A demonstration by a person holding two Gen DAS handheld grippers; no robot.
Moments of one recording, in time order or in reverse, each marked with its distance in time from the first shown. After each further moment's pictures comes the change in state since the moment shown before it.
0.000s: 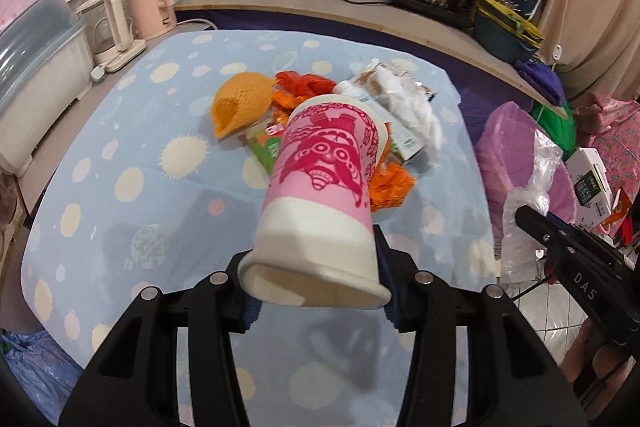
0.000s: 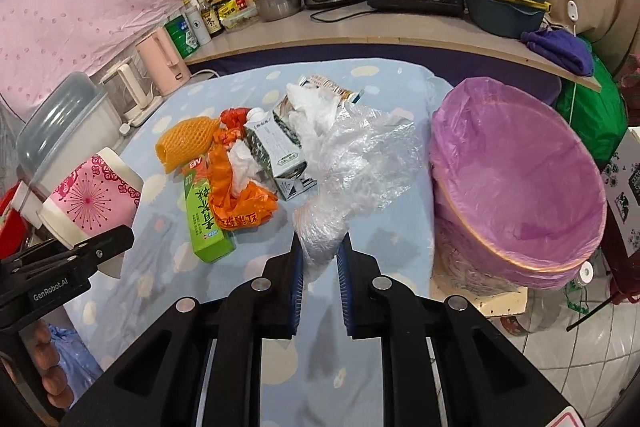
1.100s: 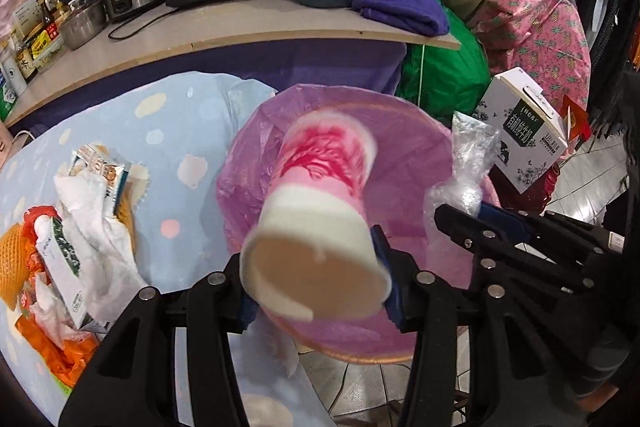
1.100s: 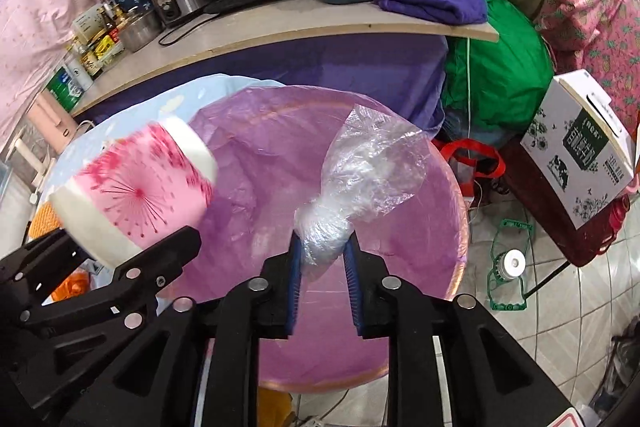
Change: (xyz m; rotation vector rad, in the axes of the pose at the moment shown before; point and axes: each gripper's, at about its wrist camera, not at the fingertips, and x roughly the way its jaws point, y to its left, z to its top) left arm 0.141 -0.276 0.062 0.378 0.058 -0.224; right arm 0.043 -0.218 0.055 0.223 0.068 -0.225
